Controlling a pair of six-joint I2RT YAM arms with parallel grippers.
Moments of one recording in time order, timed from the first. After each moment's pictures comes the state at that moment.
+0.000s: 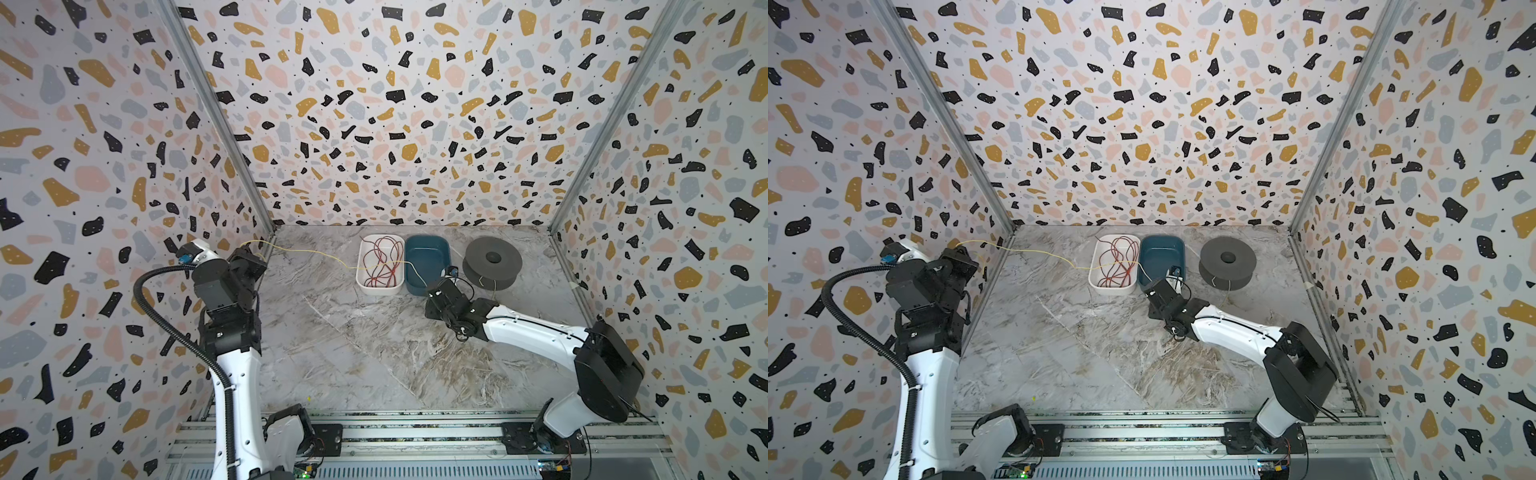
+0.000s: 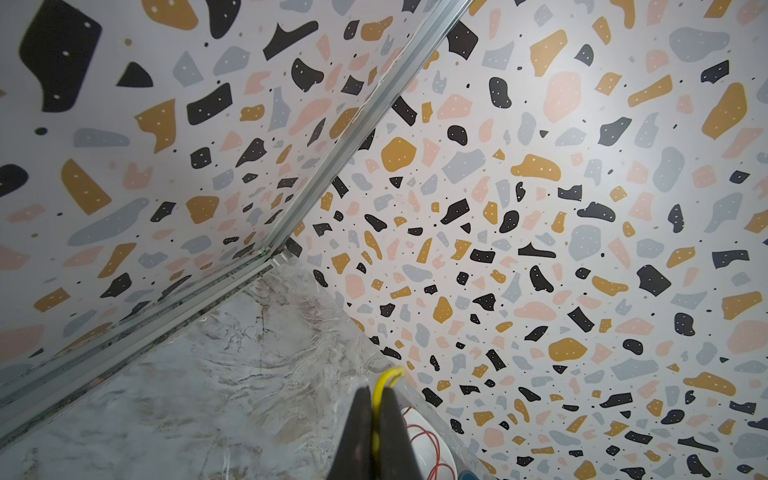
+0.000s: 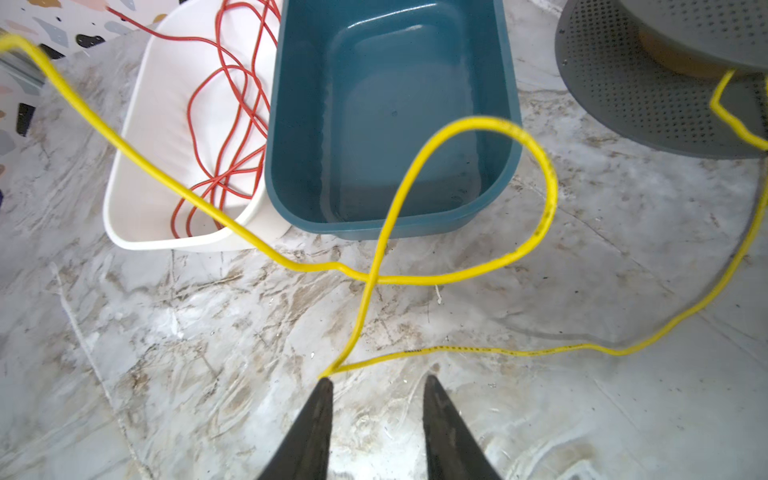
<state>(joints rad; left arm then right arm) 0.37 0.91 0.97 -0.18 0.13 -0.73 0.85 1.55 1.05 -0.32 0.35 0.79</state>
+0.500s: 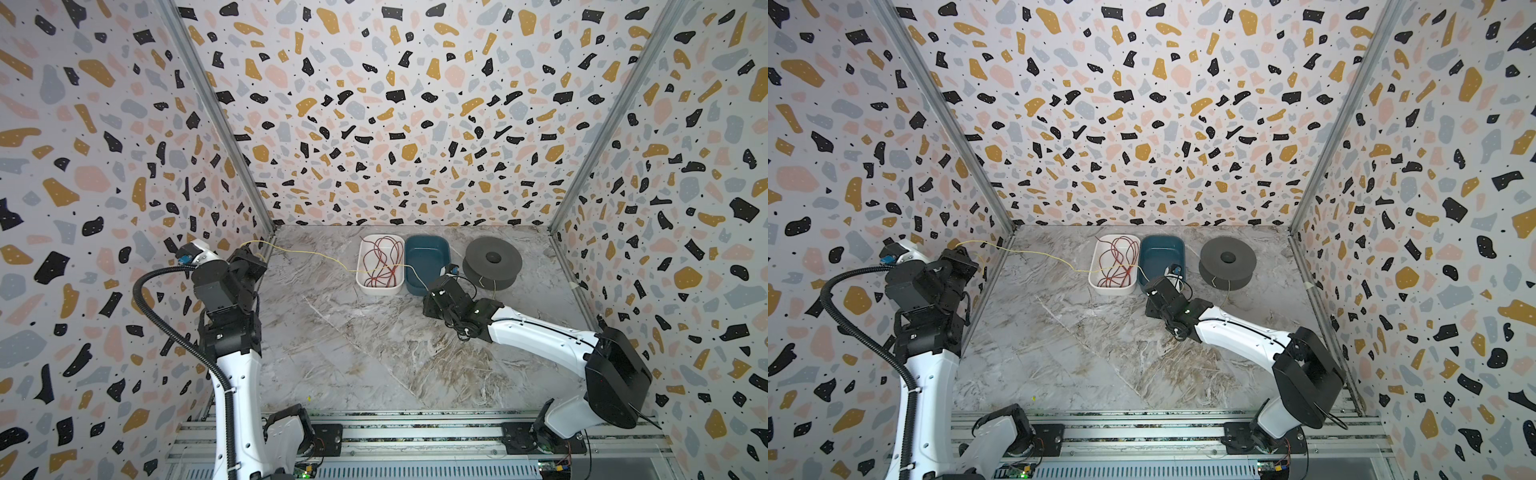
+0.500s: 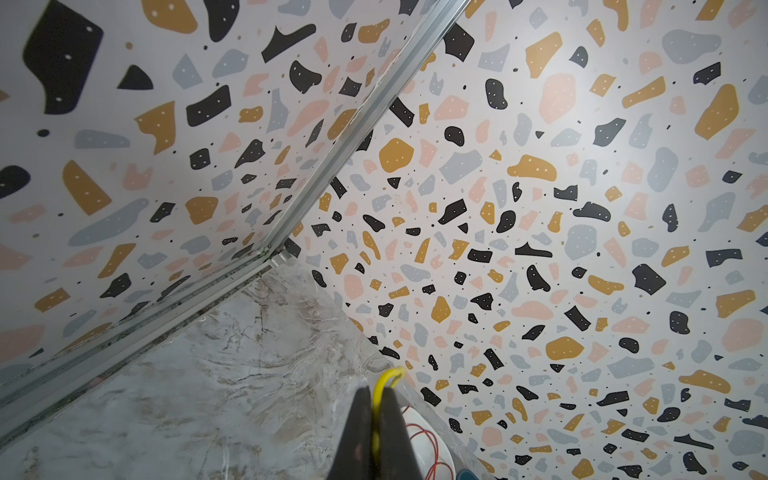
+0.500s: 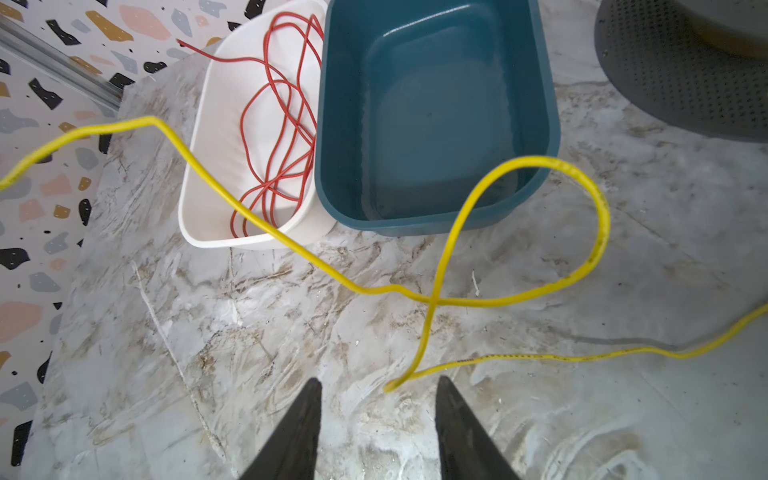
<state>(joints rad) 0.37 0.89 0.97 -0.19 0.13 -0.73 0.85 1.54 1.05 -0.30 0.31 0.85</state>
